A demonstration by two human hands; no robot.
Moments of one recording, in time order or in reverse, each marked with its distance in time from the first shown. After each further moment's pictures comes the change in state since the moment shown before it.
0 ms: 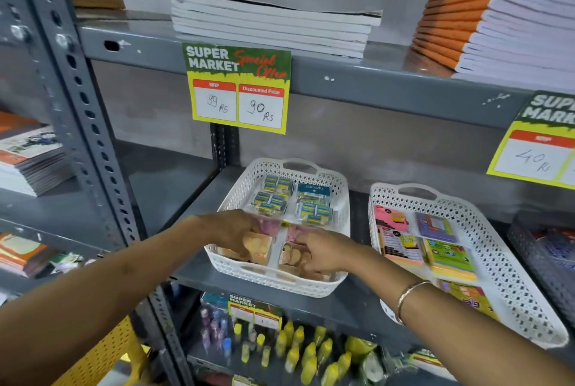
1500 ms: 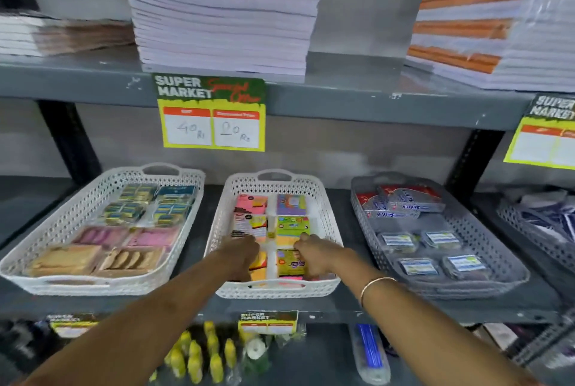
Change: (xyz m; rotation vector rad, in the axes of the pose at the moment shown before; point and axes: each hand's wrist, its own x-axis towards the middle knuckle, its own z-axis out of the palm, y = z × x) left_hand 0.125 0.303 0.061 0.368 -0.107 0.009; right_hand -0.200 0.222 0.050 -0.061 -0.066 0.282
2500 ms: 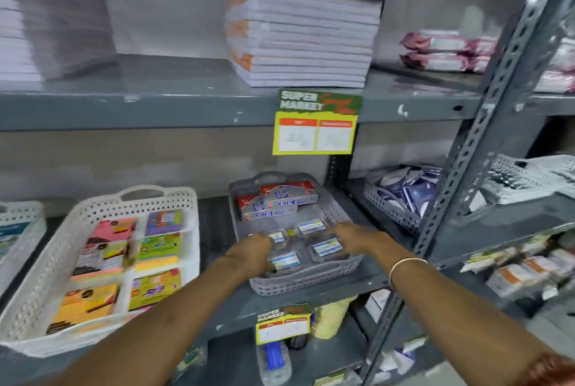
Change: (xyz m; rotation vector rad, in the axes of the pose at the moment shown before) left_hand 0.094 0.244 -0.078 -0.193 0.280 0.270; right_hand -0.205 0.248 0.012 0.181 0.010 0.396
